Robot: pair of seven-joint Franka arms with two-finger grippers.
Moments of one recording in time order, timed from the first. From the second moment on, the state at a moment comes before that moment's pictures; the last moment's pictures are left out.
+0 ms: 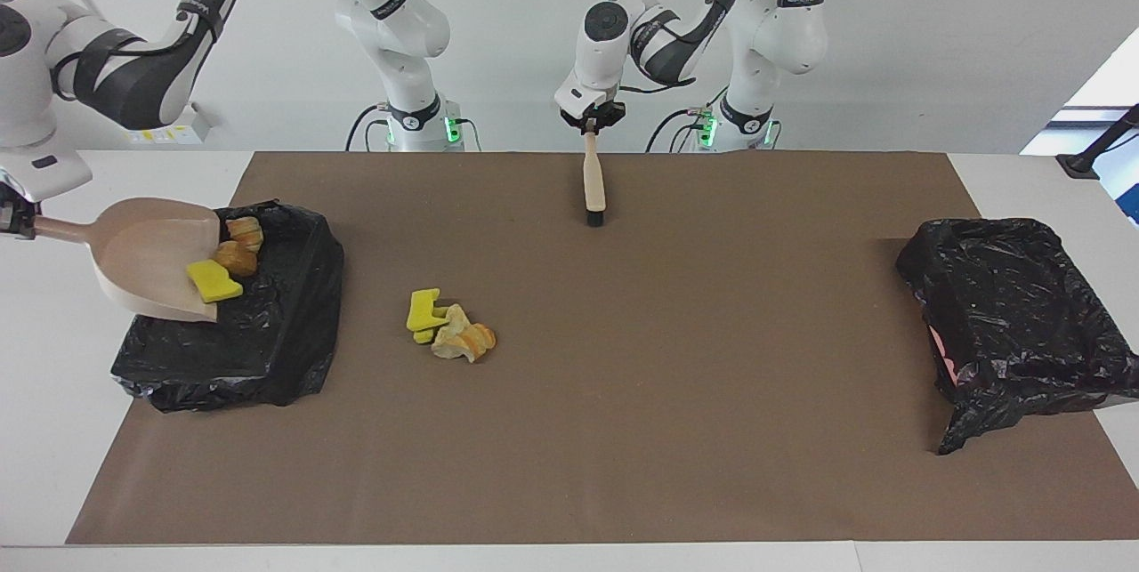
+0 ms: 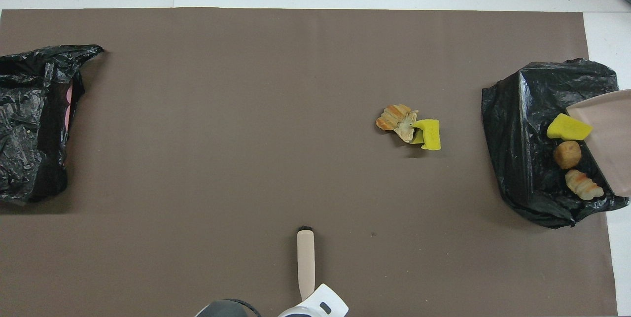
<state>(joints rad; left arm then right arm) -1.08 -0.17 -0.05 -2.48 -0.36 2.16 -0.86 -0.36 0.22 -0.03 -1.56 -0.57 2.04 -2.12</state>
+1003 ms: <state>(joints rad) -0.52 -0.16 -0.02 -2.08 -0.08 1.95 -0.34 -0.35 0.06 0.05 -1.53 -0.43 1.77 -1.72</state>
